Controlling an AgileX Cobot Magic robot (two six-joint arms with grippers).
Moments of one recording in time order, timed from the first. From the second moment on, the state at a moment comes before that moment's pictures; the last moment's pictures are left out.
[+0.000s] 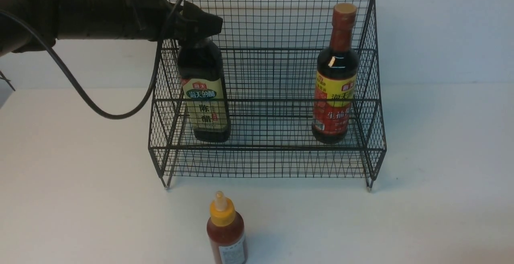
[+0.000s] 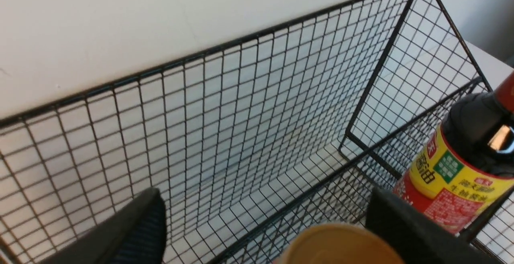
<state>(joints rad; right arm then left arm) -0.02 -0.01 0.02 -0.06 0.36 -0.05 -0.07 1.77 -1.45 -1.28 0.63 1.32</state>
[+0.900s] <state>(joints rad) -0.02 -0.01 0.02 -0.06 0.36 -0.05 -0.07 1.30 -1.45 -0.70 1.07 0.68</state>
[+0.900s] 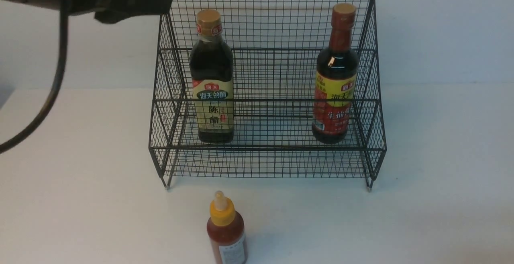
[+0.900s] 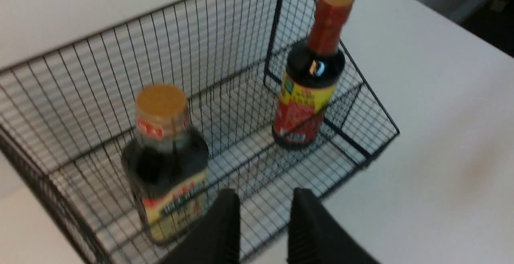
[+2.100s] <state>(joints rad) -0.02 -0.01 0.02 -0.06 0.36 -0.05 -0.07 0.98 -0.84 -0.75 1.13 0.39</state>
